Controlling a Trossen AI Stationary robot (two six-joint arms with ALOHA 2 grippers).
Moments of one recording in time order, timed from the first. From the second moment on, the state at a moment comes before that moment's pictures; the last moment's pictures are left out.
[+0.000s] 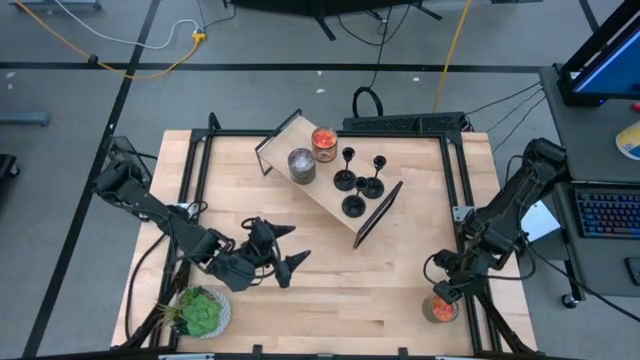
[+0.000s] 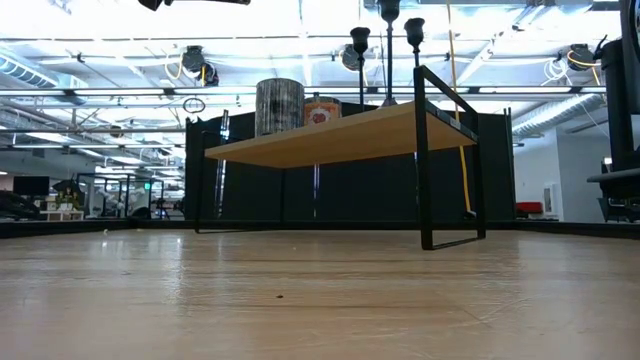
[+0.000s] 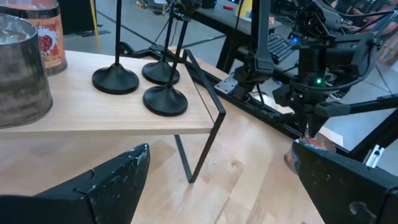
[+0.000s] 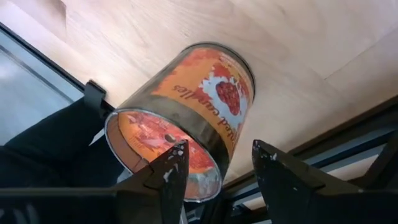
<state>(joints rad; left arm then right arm) -0.59 1.44 1.07 -0.11 -0.94 -0.76 0.96 0.95 0.56 -0.63 -0.21 1.98</state>
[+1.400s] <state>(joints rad) -0.51 1.46 1.07 -0.03 -0.53 -0.77 0.83 0.96 0.49 -0.32 0.00 1.76</state>
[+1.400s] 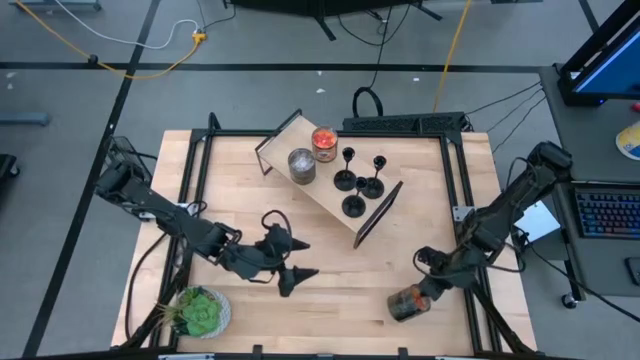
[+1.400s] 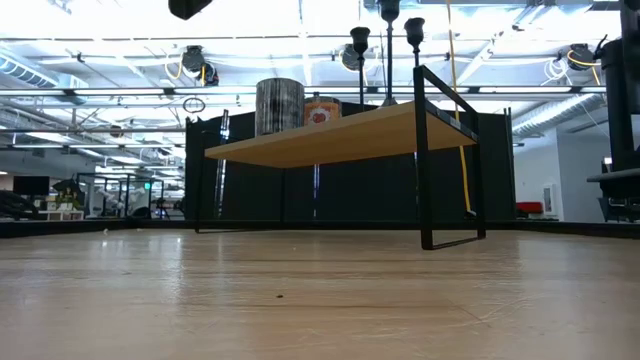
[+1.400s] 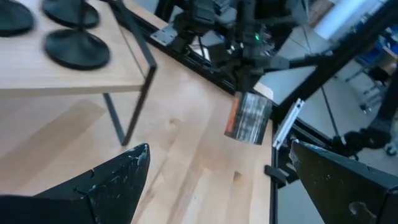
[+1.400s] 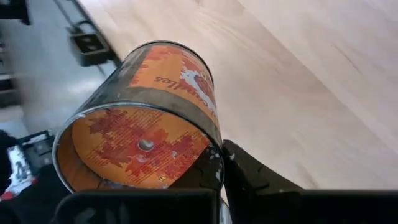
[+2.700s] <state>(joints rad) -0.46 1.78 1.07 0.42 -0.21 -0.96 0.39 1.38 0.78 -0.04 -0.39 1.14</state>
